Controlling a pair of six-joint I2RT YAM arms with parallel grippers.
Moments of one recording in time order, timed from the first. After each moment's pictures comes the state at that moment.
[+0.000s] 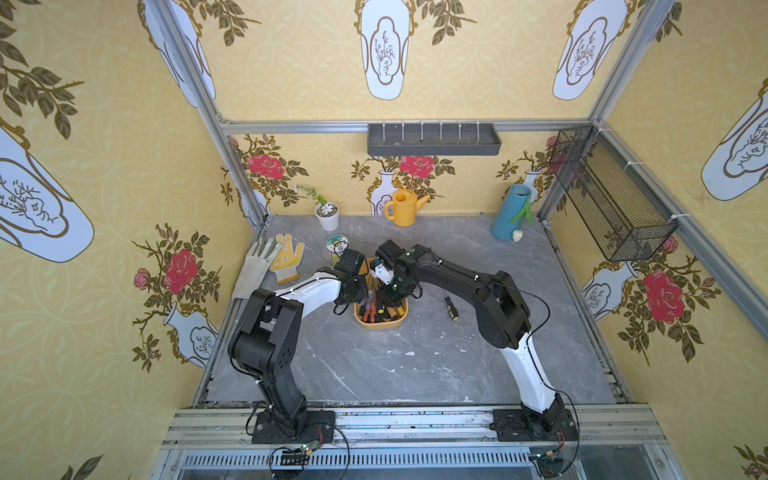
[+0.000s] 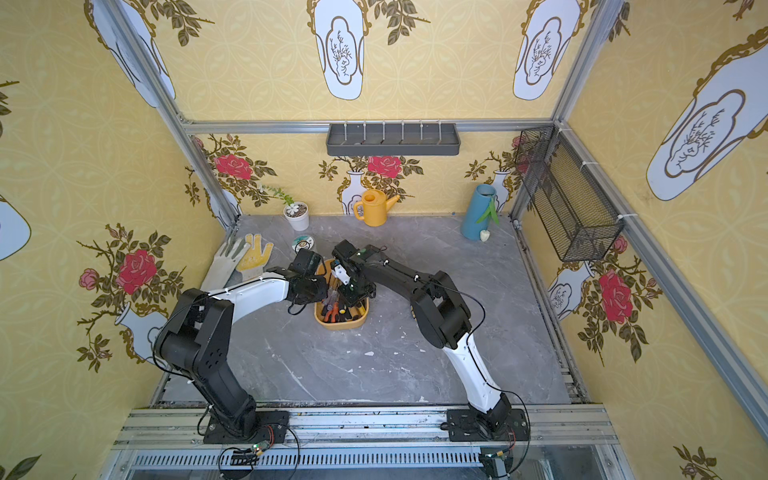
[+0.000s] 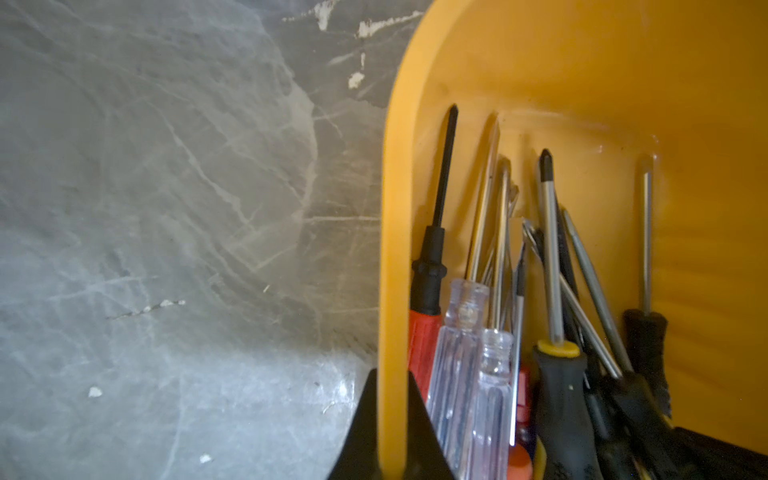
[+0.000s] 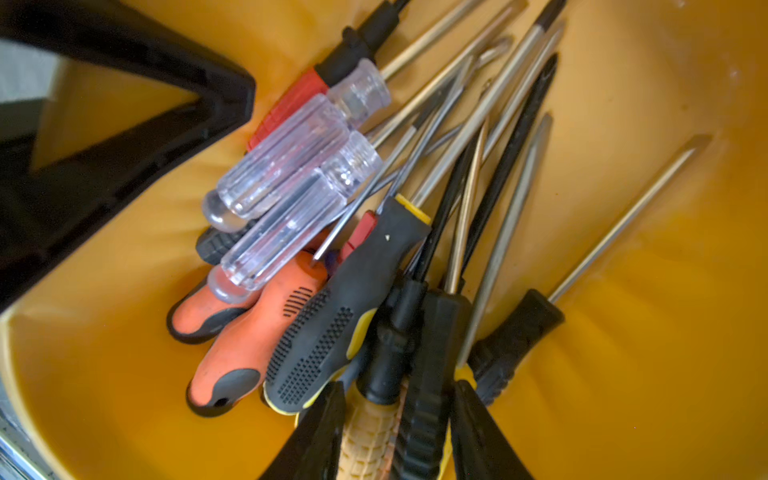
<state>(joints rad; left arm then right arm) -0.40 1.75 1.05 -0.46 -0.04 -0.52 0.75 2.27 1.91 -0.96 -0.18 0.06</state>
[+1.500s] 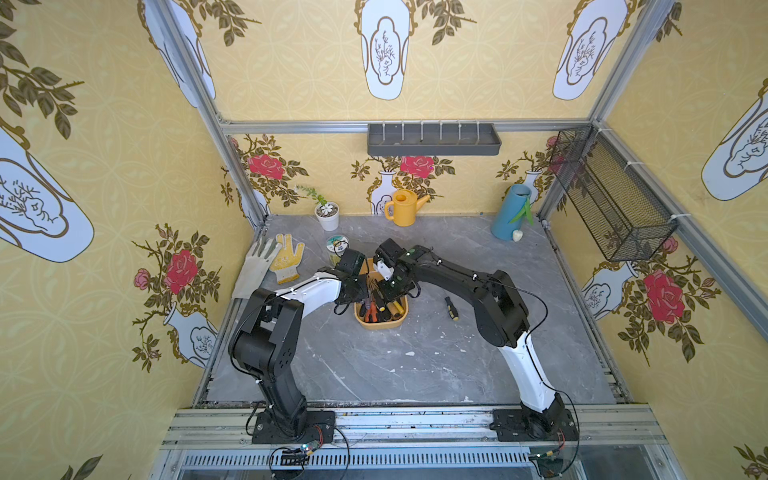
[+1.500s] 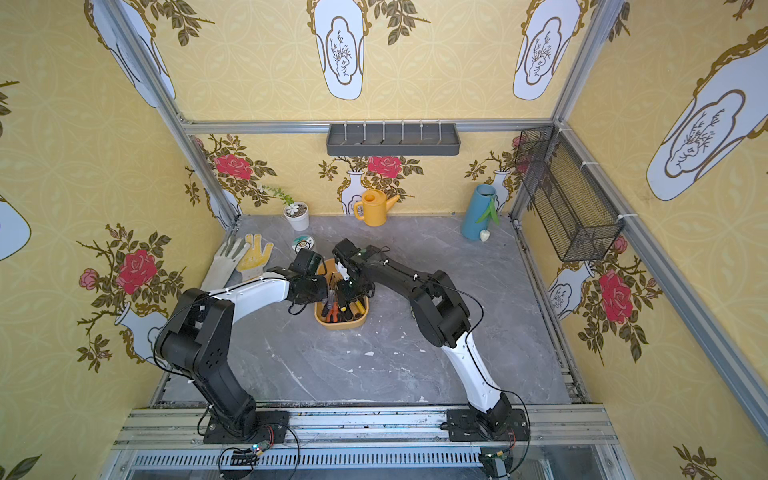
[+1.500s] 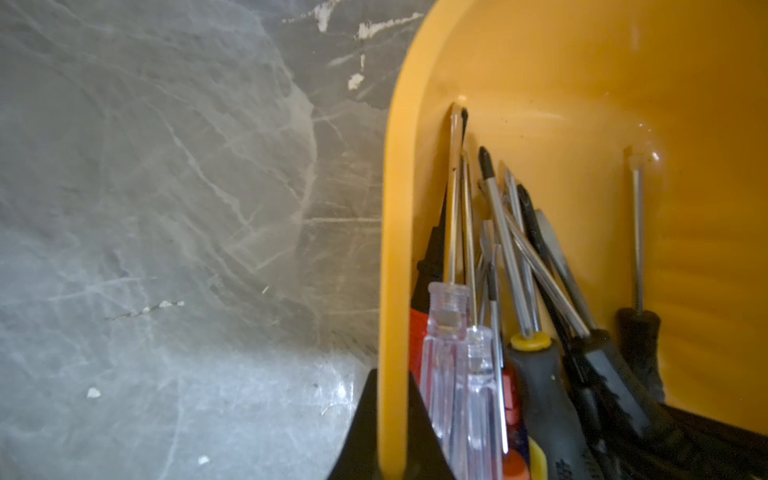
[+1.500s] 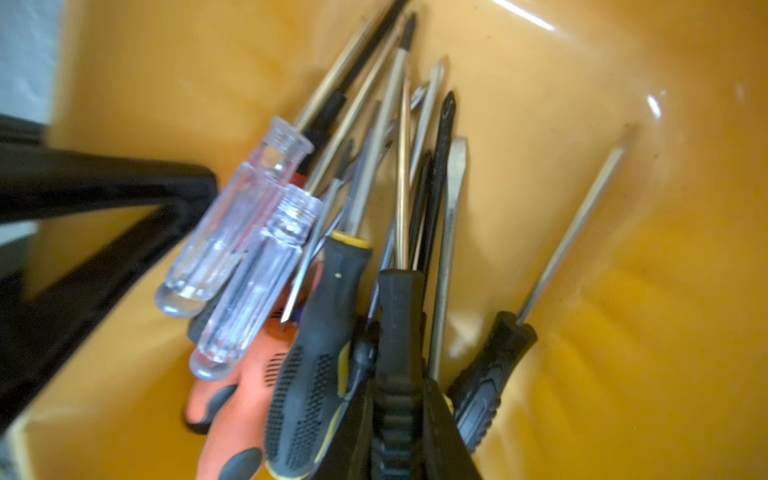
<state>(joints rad) -0.40 1.75 1.05 -0.46 -0.04 -0.53 0.74 2.28 1.89 -0.87 -0.17 0.23</state>
